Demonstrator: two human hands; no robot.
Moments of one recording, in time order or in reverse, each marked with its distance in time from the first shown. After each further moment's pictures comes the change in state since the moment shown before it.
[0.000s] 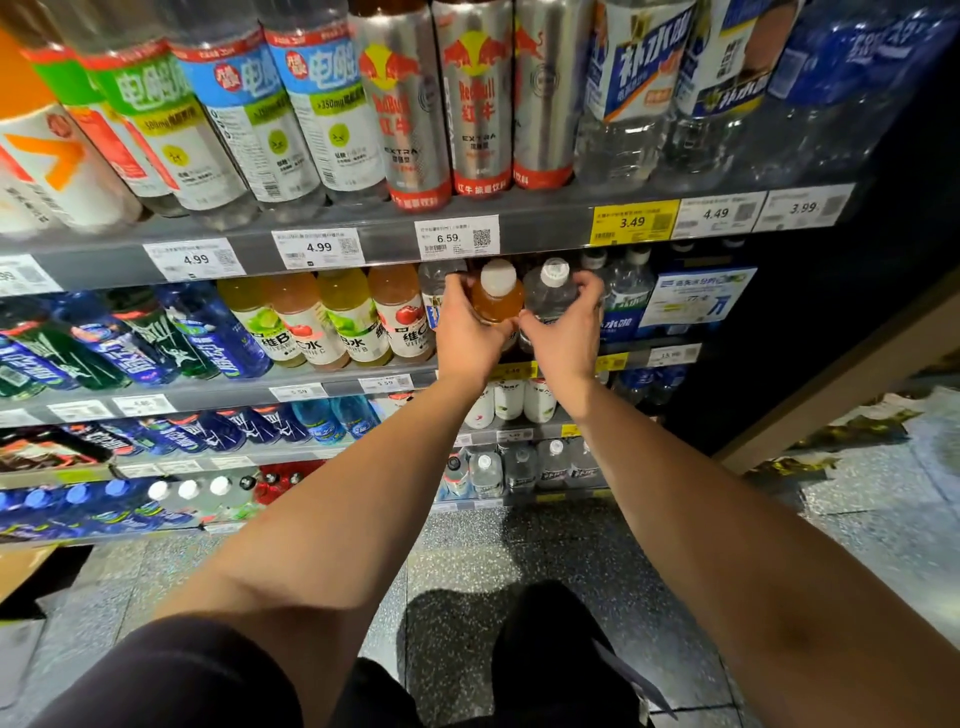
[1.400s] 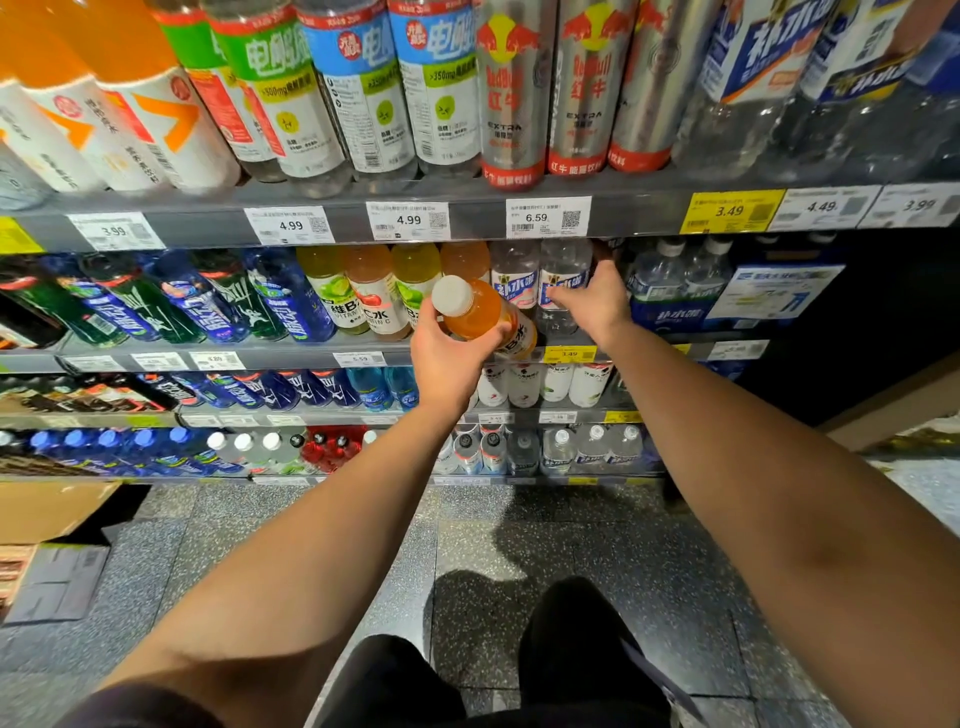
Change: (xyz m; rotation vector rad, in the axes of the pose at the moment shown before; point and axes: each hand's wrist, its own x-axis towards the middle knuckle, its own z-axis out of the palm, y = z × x) left_hand -0.037 -0.036 -0.096 -0.175 0.158 -0.123; right_hand 0.022 -0.025 0.040 -0.115 -0.353 0.189
